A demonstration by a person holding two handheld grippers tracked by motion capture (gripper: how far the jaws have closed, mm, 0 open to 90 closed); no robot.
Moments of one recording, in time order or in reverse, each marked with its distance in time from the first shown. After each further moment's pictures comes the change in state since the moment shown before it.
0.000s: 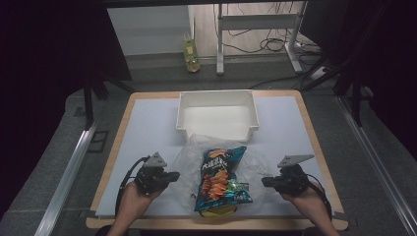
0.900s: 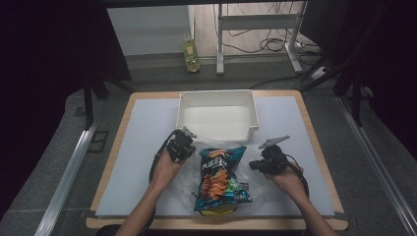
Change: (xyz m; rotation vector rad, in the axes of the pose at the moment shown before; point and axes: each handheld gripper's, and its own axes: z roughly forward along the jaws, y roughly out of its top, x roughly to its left) left arm 0.050 0.072 0.114 0.154 0.266 0.034; right arm -0.034 0.041 0.064 0.064 -0.048 0.017
